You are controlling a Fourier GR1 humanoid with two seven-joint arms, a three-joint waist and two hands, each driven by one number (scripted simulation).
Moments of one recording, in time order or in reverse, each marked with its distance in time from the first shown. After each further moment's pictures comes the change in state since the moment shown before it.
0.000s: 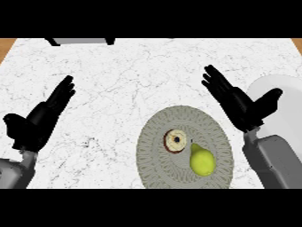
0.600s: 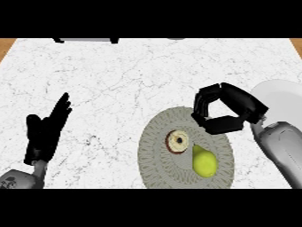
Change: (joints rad) left arm 0.082 -0.085 0.000 0.090 -0.046 0.163 0.085; right arm -0.131 -0.184 0.170 -0.070 0.211 0.203 0.082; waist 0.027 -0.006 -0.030
